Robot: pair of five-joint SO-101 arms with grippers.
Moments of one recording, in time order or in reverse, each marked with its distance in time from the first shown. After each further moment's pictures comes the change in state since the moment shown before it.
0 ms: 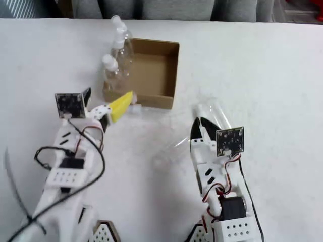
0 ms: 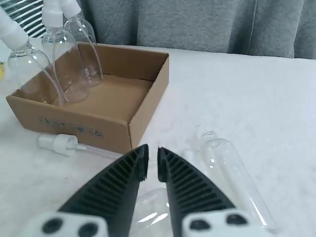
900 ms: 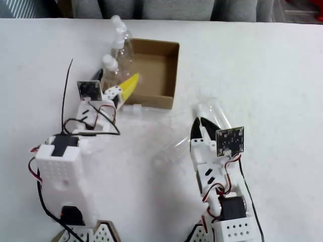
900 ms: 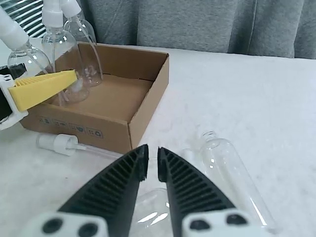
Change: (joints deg) left arm 0.5 71.7 -34.0 -47.1 0.0; right arm 0.0 0.0 0.0 0.0 0.0
